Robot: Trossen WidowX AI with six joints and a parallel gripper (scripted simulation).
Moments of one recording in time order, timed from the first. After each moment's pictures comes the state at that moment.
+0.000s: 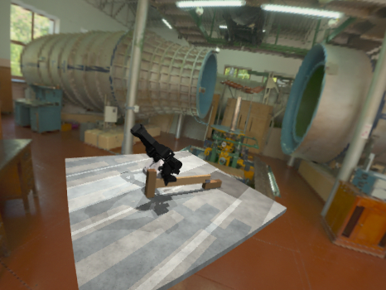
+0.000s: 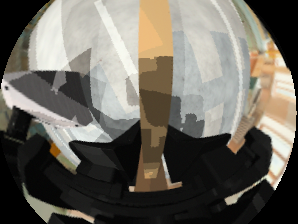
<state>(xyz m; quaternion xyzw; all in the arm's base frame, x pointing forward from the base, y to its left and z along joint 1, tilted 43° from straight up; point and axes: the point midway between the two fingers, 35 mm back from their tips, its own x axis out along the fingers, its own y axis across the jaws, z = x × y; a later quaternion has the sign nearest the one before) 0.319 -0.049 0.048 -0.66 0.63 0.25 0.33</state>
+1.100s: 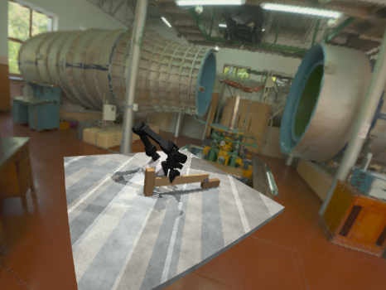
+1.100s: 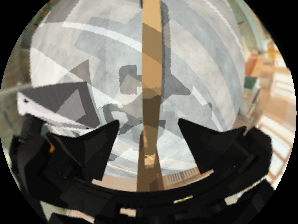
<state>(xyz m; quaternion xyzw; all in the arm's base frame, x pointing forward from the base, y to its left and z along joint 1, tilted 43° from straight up) 0.318 -0.009 0.049 -0.66 0.63 0.25 0.32</state>
